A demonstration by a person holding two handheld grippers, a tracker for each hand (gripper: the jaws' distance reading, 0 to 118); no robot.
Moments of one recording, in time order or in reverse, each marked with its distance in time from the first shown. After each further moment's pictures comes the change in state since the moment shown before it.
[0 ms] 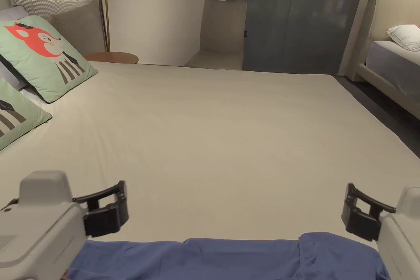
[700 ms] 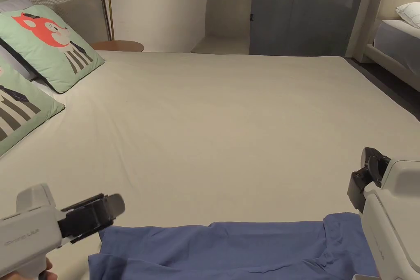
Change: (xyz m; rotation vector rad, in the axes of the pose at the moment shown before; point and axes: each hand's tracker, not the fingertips) left arm -0.151 -0.056 -0.053 -0.426 -0.337 0.489; right arm -0.064 0.002 0.028 0.081 0.068 0.023
